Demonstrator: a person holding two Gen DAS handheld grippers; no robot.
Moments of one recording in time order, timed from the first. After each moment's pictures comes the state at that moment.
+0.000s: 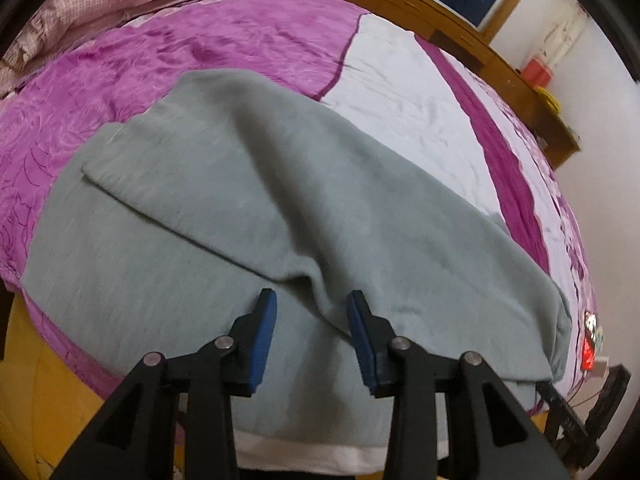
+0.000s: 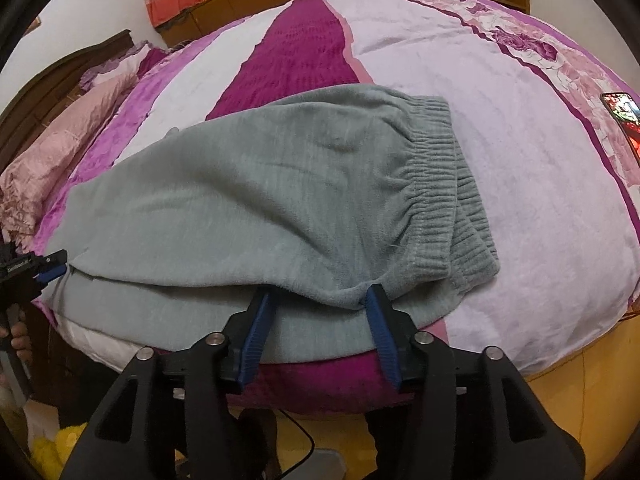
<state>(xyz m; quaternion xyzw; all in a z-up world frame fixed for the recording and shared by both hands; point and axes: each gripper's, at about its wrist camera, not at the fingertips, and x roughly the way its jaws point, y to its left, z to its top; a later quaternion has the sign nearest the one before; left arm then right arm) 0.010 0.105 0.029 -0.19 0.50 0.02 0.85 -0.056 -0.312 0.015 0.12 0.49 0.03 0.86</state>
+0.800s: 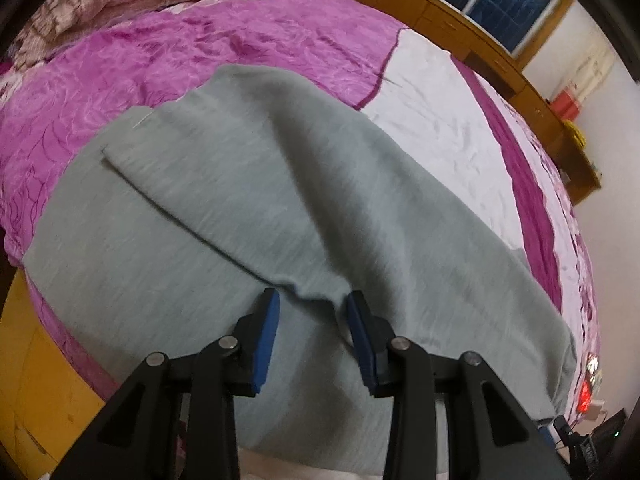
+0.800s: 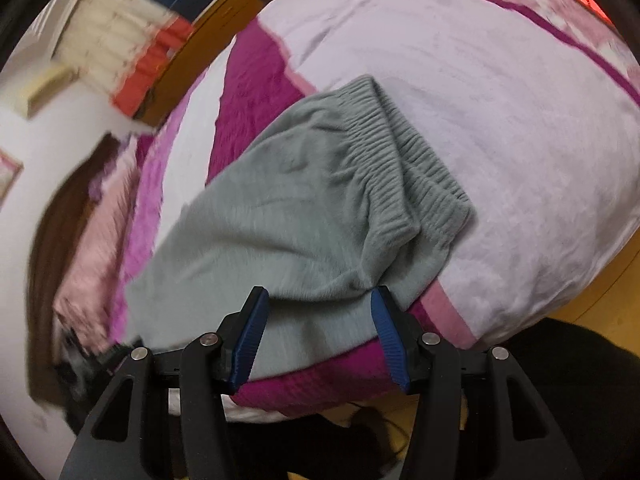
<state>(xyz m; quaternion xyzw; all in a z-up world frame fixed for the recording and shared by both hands) 0.016 0.118 0.021 -0.23 0.49 0.08 0.84 -0.072 -0.363 0.014 0.37 0.45 0.02 0.81</state>
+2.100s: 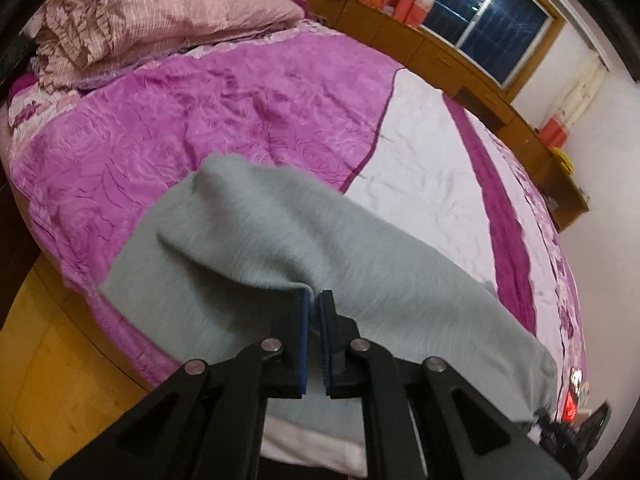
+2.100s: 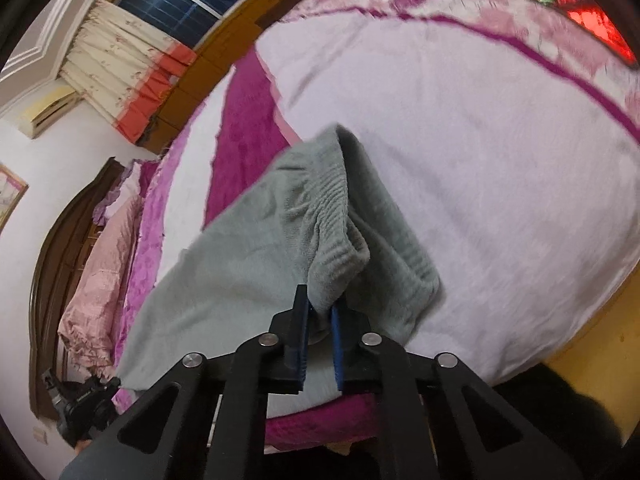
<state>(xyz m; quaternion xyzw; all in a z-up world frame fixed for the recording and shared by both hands) -0.022 0.149 0.080 -0.23 0.43 0.08 0.87 -0.063 -0.387 0.027 0.36 0.41 0.01 0.84</state>
